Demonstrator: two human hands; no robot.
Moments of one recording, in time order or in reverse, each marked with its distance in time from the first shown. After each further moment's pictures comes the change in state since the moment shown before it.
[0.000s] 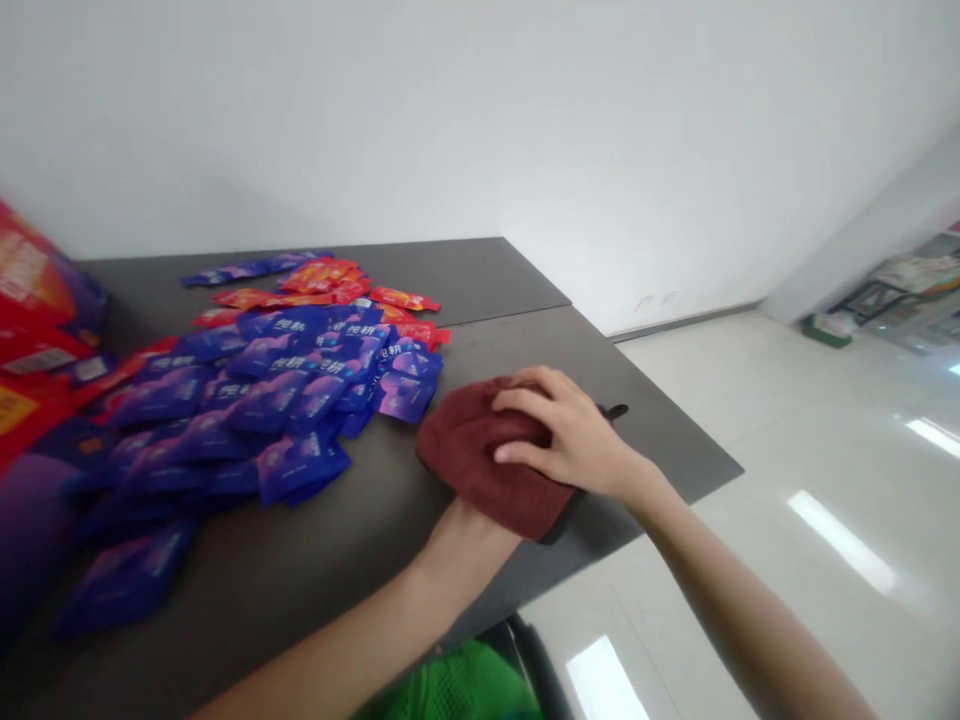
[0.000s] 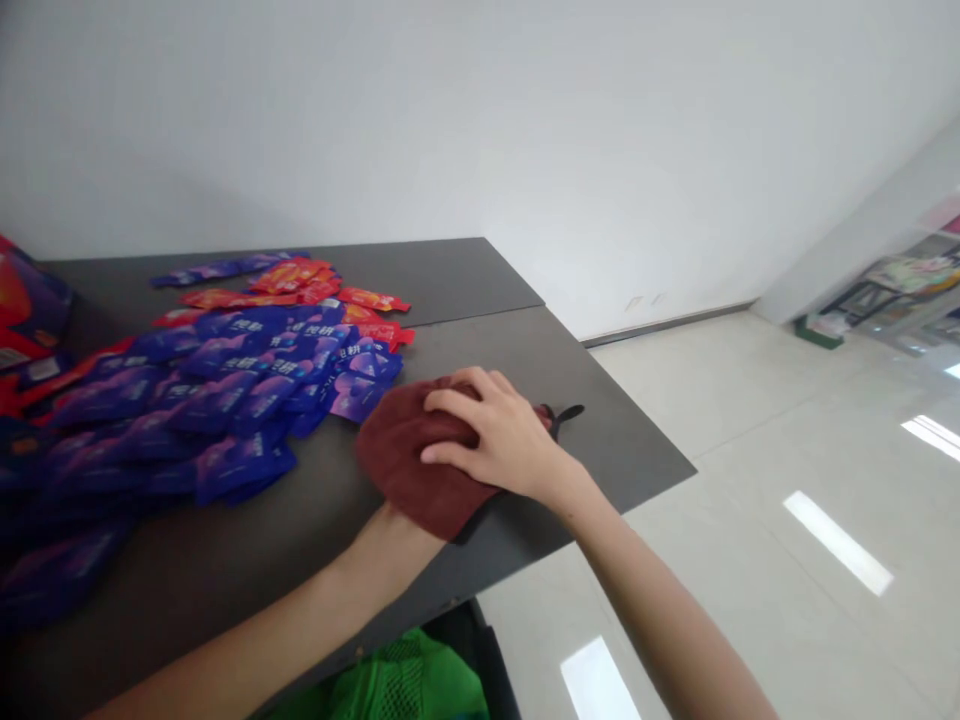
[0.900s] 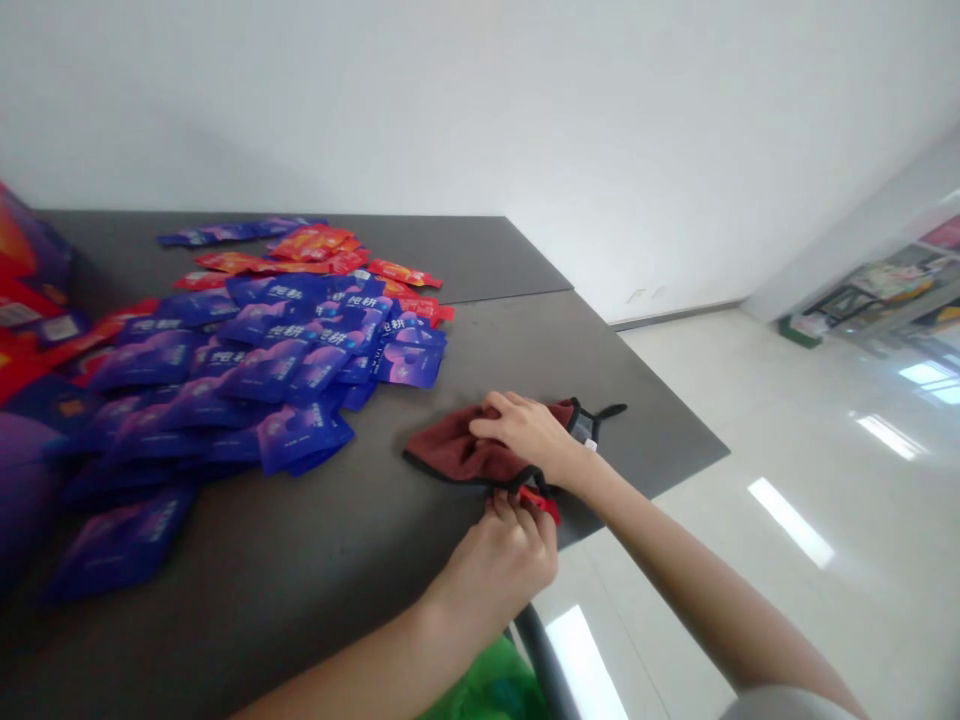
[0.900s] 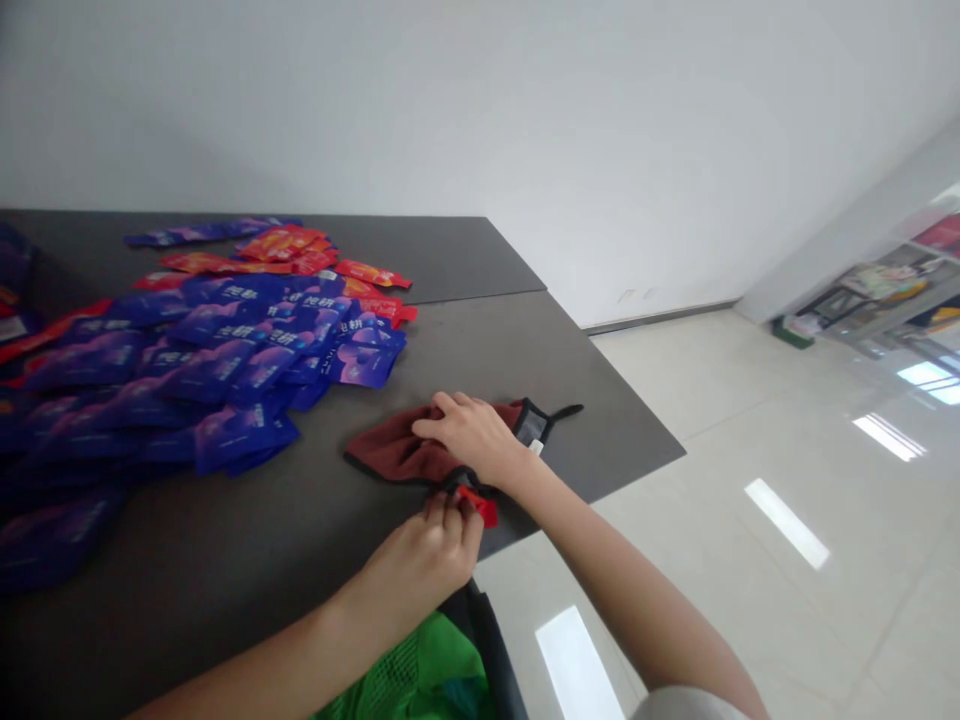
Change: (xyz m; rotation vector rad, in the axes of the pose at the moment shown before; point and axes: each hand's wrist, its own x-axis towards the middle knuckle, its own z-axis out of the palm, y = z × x) left_hand -0.022 0.036 -0.001 0.114 0.091 0.057; right_hand 0.005 0.002 0.064 -0.326 -0.429 -0.037
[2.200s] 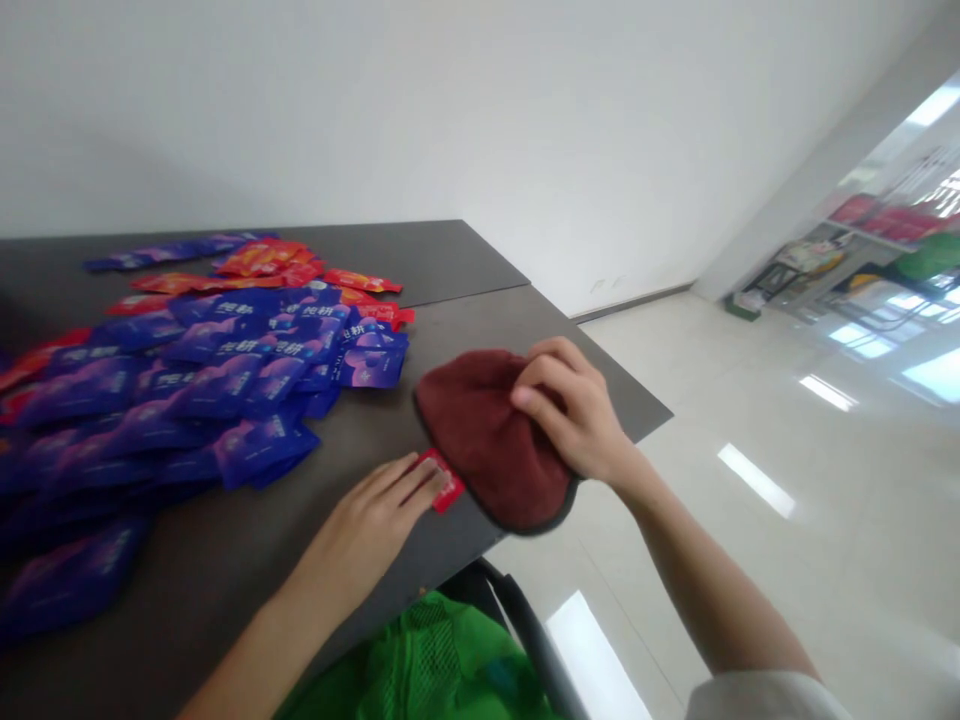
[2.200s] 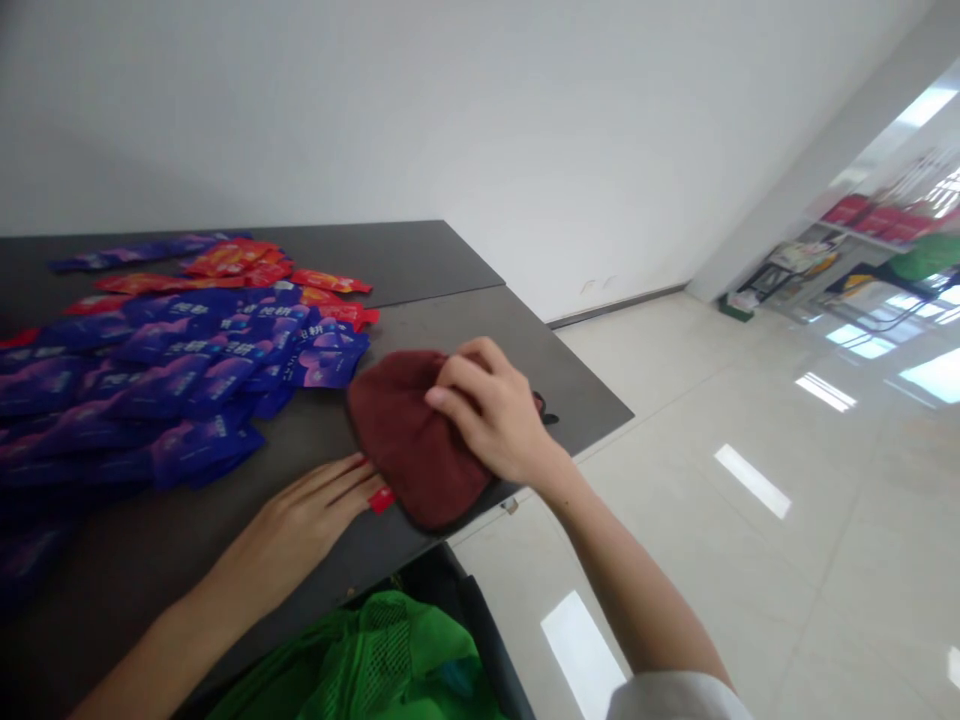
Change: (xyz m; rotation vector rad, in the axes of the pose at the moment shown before) left_hand -0.063 -0.062 0.012 -0.173 0.079 -0.020; right_hand -0.062 -0.020 -0.068 0.365 0.652 0.253
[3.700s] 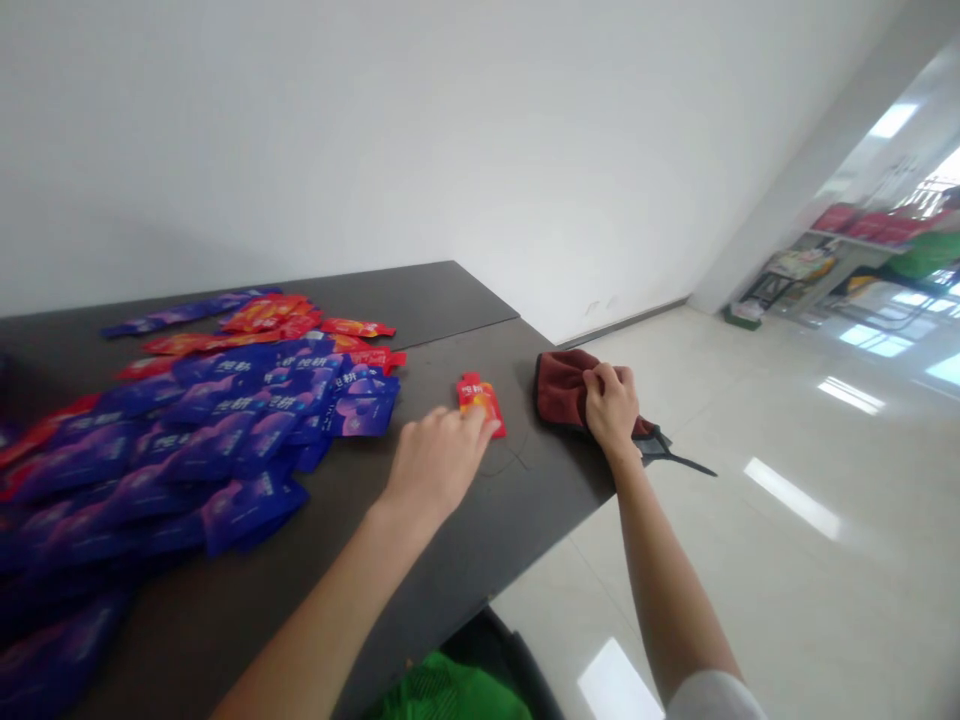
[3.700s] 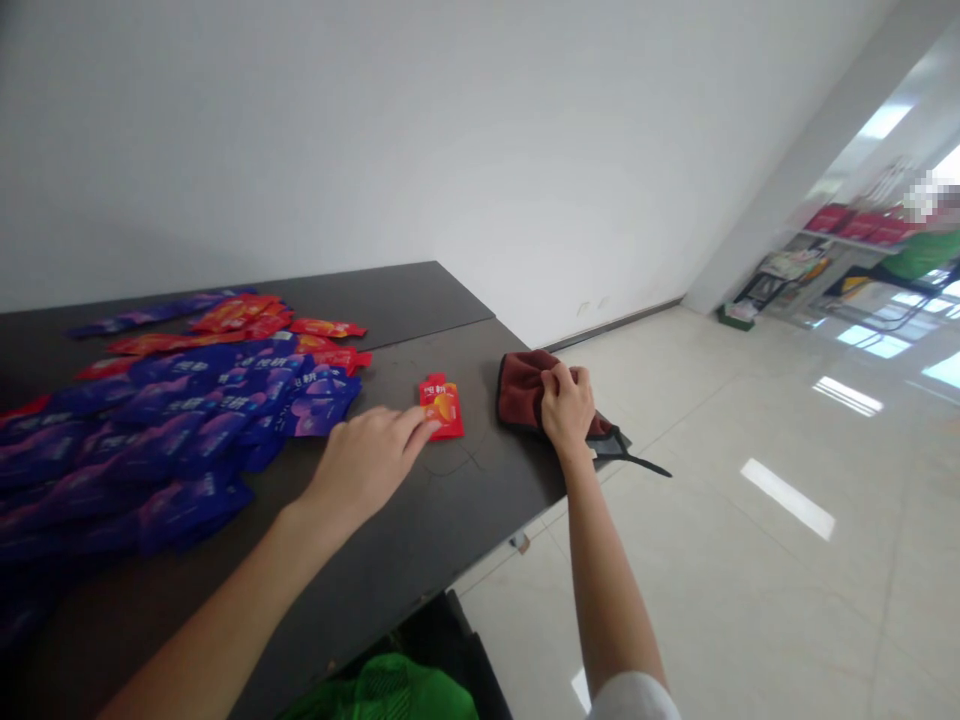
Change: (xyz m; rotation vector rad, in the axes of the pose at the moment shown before) left_hand 0.142 0.002 -0.041 -0.240 0.039 -0.460; right_hand -0.031 0.158 0.003 -0.462 0.461 0.707
